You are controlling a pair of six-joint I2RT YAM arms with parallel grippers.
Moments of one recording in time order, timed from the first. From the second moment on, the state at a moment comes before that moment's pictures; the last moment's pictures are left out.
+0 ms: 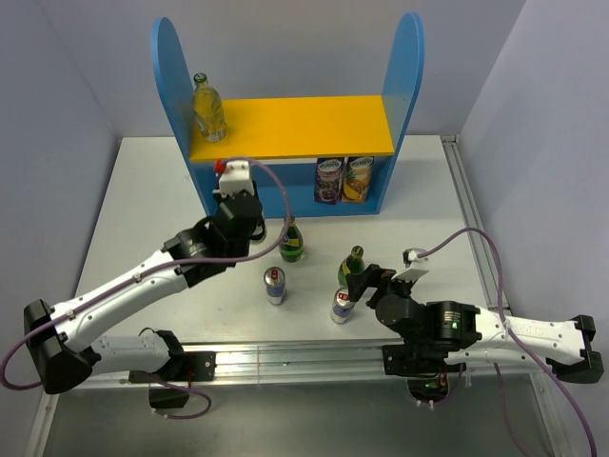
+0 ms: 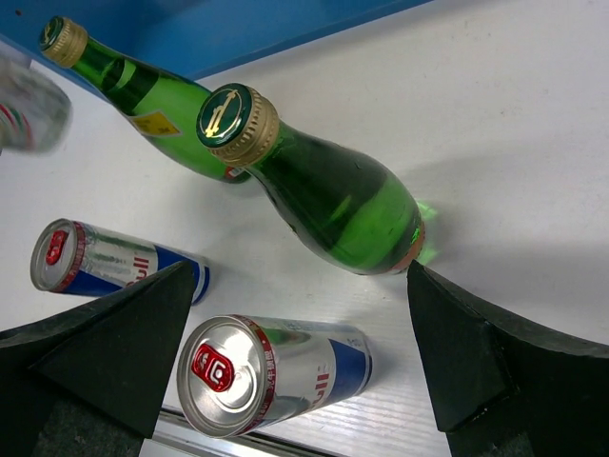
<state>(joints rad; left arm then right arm) -0.94 1.15 1.05 -0.32 -0.88 -0.44 1.35 0.48 0.44 -0.63 0.97 1.10</state>
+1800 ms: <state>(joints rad) -0.56 1.81 2.05 -0.26 -0.75 -0.09 1.35 0.43 0.42 -0.61 0.97 1.07</state>
